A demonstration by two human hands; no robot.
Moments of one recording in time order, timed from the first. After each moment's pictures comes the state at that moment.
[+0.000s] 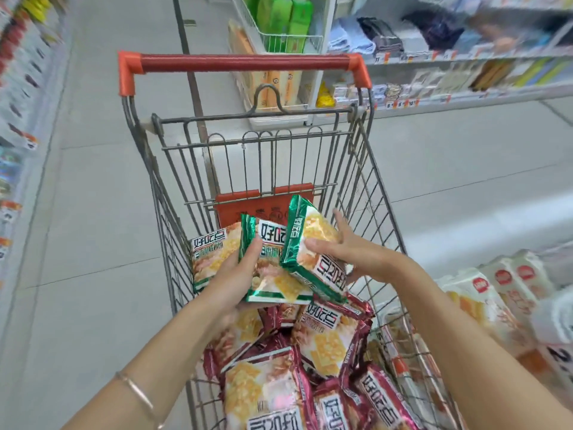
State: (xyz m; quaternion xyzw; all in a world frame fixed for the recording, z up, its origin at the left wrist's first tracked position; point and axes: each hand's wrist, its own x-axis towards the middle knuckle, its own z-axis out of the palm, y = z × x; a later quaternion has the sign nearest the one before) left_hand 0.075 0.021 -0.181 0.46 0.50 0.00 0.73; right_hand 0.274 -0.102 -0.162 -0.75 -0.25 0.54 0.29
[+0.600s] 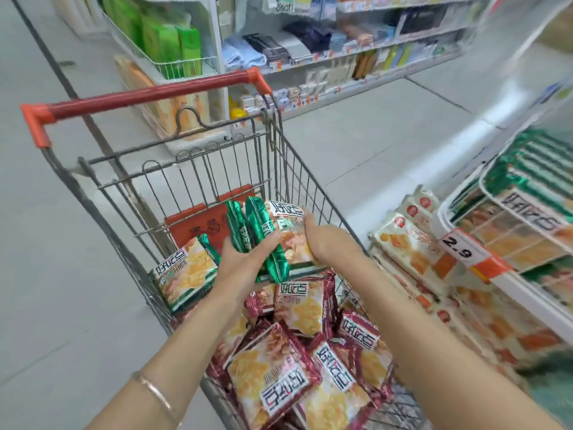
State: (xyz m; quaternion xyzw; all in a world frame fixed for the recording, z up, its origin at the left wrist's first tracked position) left_hand 0.071 -0.020 -0.124 0.56 0.33 0.02 0.76; right_hand 0.193 -0.138 -0.122 -0.95 -0.09 0.25 0.17
